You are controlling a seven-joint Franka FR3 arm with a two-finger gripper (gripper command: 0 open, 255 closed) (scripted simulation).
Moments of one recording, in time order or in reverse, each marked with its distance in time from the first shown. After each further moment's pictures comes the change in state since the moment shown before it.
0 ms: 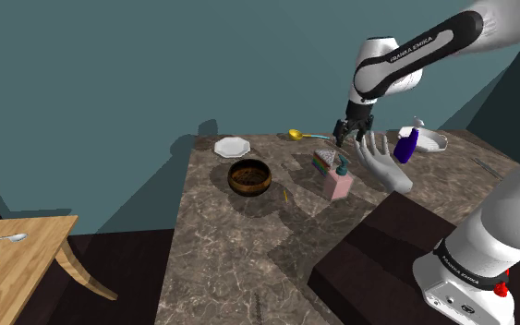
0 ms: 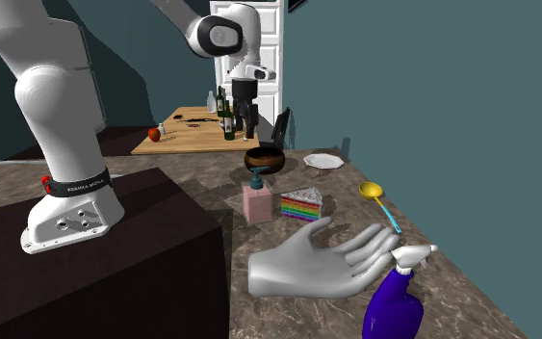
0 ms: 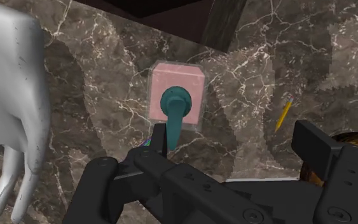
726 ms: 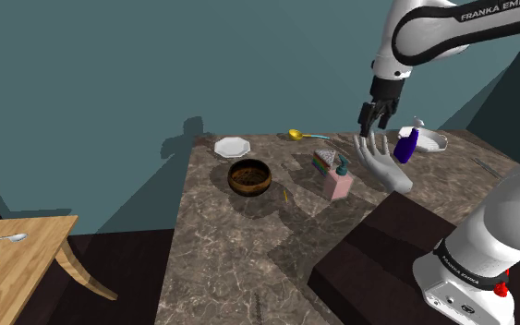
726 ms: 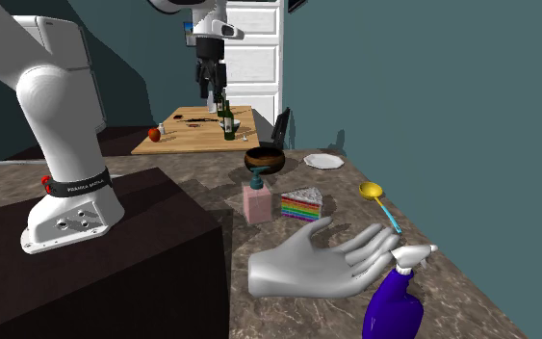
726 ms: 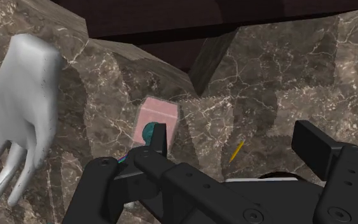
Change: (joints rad) arm 0.041 -0.392 0.045 -0.058 -0.019 -0.380 -0.071
